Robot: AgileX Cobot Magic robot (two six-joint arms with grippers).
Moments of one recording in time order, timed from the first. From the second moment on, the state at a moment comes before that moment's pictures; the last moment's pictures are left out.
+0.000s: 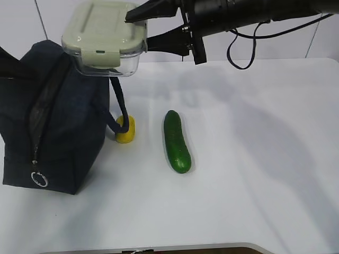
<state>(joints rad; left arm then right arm) 0.18 1.60 -1.11 -1.08 0.96 0.67 0.27 1.96 -1.65 1.39 1.14 -0.38</state>
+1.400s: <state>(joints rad) 0.09 1.60 -1.11 -1.11 0.94 0.67 0.36 2.09 -1.67 1.24 0.96 -0.38</state>
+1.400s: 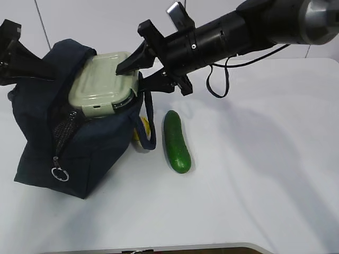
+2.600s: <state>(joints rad) 0.09 1.60 -1.11 -1.12 0.97 0.67 0.52 2.18 -1.78 1.19 0.79 -0.37</state>
